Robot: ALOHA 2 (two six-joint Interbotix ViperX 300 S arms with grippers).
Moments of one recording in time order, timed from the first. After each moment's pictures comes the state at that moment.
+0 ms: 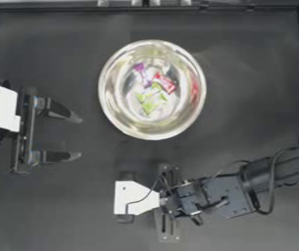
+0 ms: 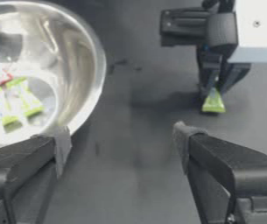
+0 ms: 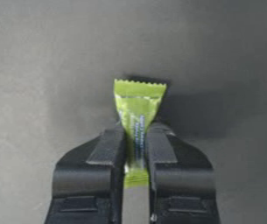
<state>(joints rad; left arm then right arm) 0.11 -0.65 1.04 -0.57 0.06 0.65 0.24 0.37 0.22 -0.10 0.71 0.37</state>
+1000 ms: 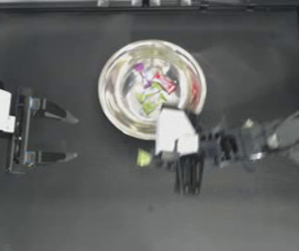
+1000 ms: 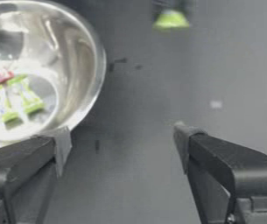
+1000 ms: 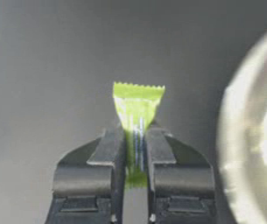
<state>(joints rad) 0.11 -0.69 1.06 -0.57 0.06 0.65 0.04 -0.06 0.49 -0.24 0.34 0.39</state>
